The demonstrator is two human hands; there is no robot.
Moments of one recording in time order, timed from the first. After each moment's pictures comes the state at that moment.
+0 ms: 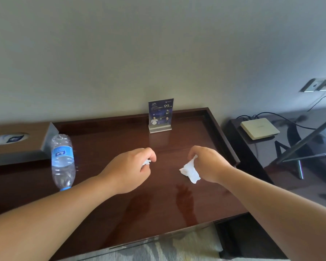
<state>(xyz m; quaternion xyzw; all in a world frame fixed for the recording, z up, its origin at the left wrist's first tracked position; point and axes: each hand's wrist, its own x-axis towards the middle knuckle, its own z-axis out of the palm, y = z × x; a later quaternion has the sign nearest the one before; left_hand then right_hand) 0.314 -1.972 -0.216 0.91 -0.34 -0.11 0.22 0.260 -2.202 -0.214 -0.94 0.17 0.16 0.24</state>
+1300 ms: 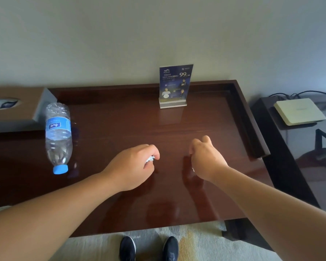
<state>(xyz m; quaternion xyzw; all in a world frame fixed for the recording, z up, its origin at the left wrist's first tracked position) 0.328 -1.976 -0.295 0.92 -0.27 -0.17 0.23 0.298 -2.193 -0.317 -0.95 0.12 0.16 0.22</state>
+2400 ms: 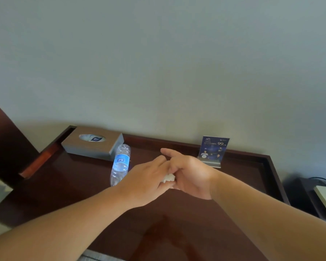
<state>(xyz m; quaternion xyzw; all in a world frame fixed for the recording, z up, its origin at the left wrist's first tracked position) 0.309 -1.925 -0.171 0.95 -0.28 0.02 0.16 0.329 -2.081 -0.150 -0.61 -0.05 0.39 0.69</state>
